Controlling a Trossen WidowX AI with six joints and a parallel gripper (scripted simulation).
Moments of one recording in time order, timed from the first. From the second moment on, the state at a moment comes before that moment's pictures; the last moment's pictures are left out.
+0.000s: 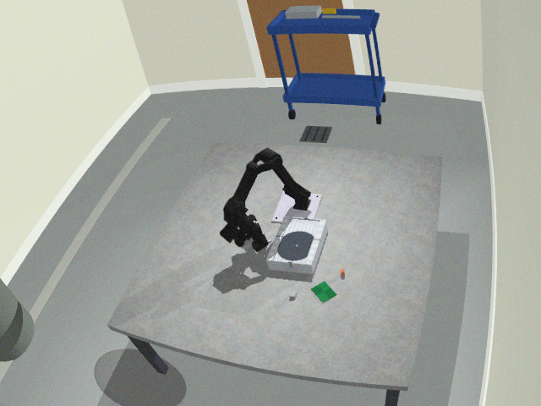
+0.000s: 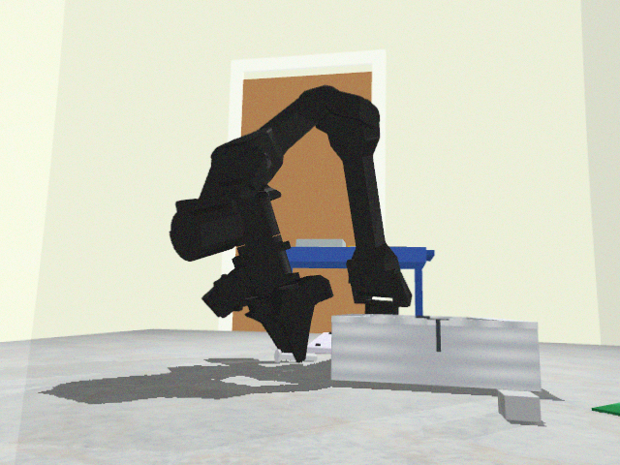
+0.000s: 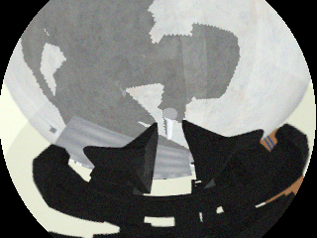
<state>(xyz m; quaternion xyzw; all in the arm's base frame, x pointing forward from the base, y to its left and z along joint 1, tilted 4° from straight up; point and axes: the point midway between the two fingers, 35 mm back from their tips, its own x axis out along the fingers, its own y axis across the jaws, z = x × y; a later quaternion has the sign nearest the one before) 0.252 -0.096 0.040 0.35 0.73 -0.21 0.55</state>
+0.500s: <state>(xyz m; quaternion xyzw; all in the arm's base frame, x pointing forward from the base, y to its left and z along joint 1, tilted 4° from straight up) 0.252 -0.096 0.040 0.35 0.73 -0.21 0.55</state>
